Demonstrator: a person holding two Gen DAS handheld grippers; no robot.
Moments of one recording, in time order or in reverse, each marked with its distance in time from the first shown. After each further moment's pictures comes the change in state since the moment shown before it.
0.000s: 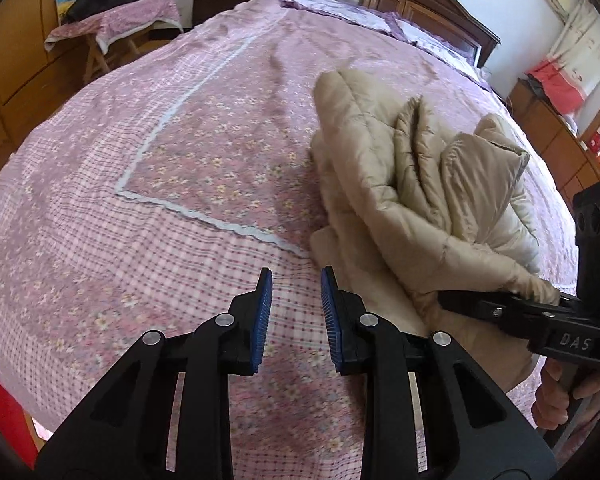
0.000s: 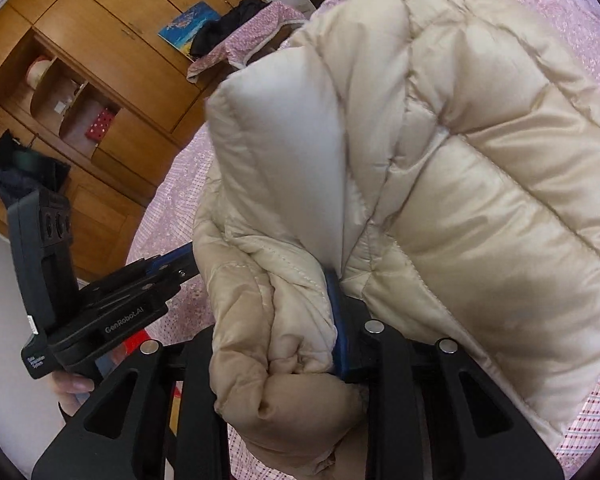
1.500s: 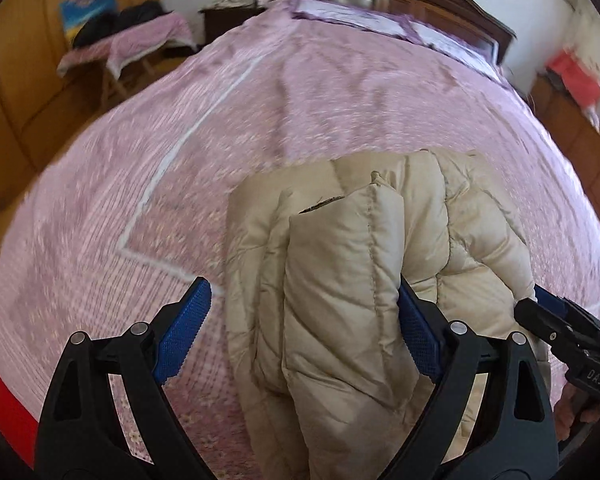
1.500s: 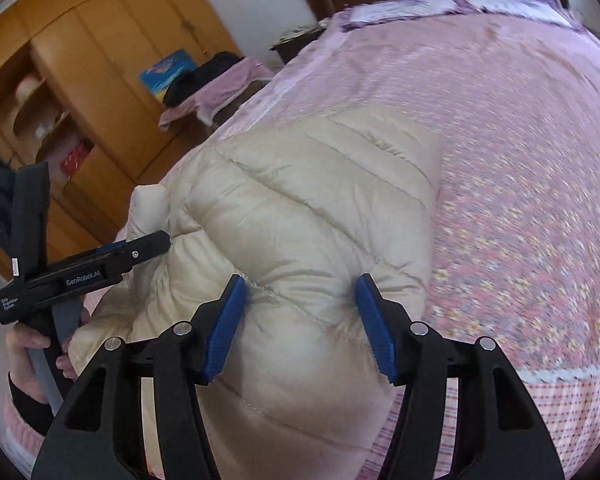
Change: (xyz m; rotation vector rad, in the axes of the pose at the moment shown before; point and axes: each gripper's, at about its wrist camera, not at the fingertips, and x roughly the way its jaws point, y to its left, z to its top) left arm 0.015 -0.015 0.048 0.011 -0.031 0.118; right arm -0.033 -0.061 -0.001 -0.061 -0.190 -0.173
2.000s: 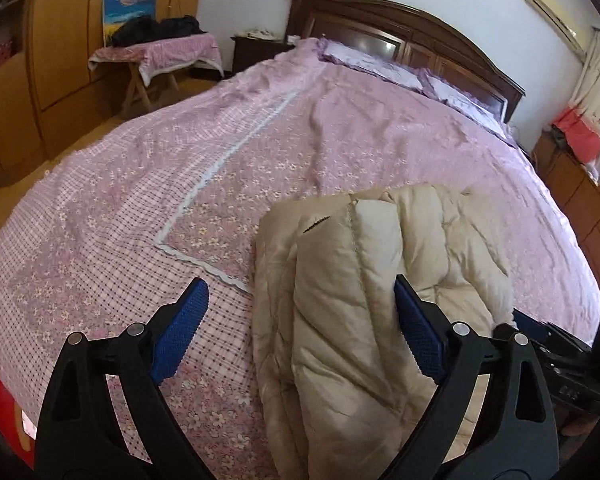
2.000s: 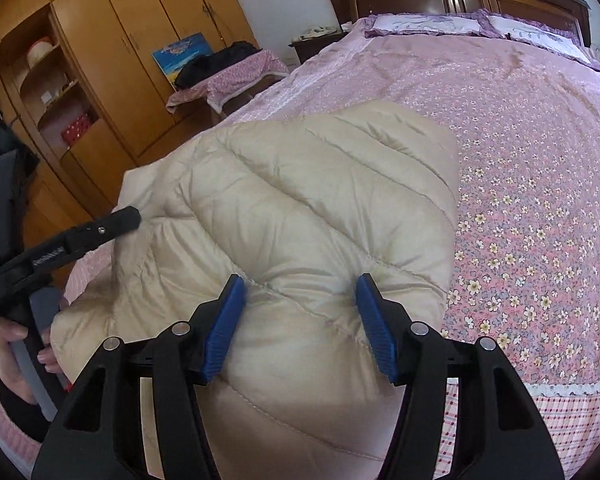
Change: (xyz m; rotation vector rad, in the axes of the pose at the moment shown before) left arm -0.019 0.036 -0.029 -0.120 -0.173 -0.012; right arm 0.009 0.020 -0.015 -0.086 -0.019 -0.023
